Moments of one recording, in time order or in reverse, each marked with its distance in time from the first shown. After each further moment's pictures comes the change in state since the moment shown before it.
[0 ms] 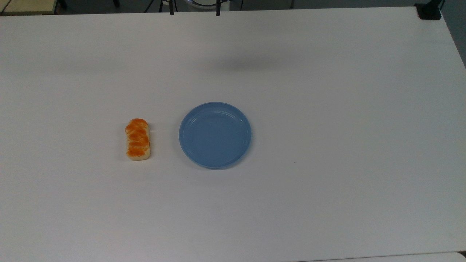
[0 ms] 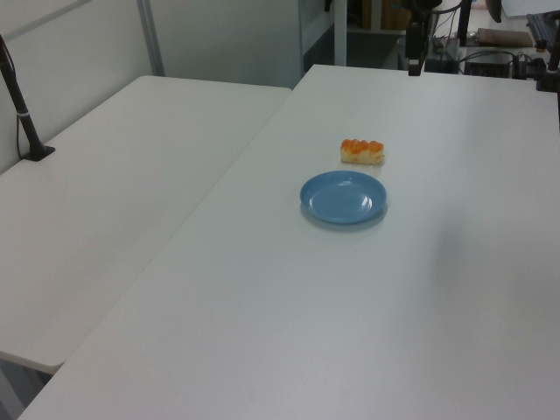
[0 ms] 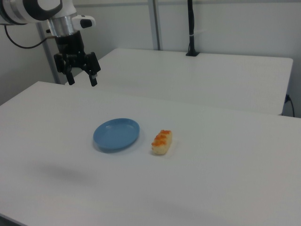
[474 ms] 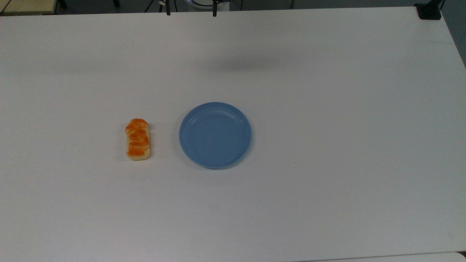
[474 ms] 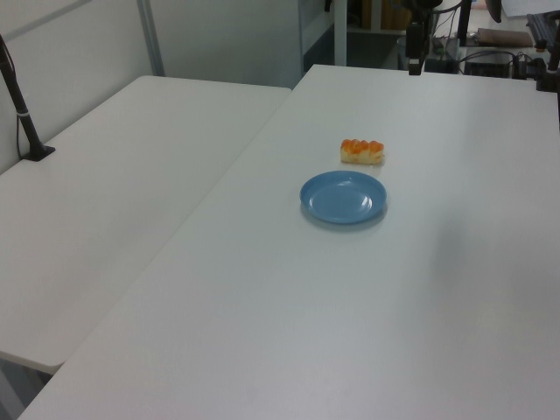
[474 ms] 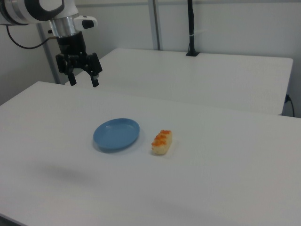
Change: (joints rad) arm -0.009 0.001 -0.002 -0.002 0.000 0.000 0.000
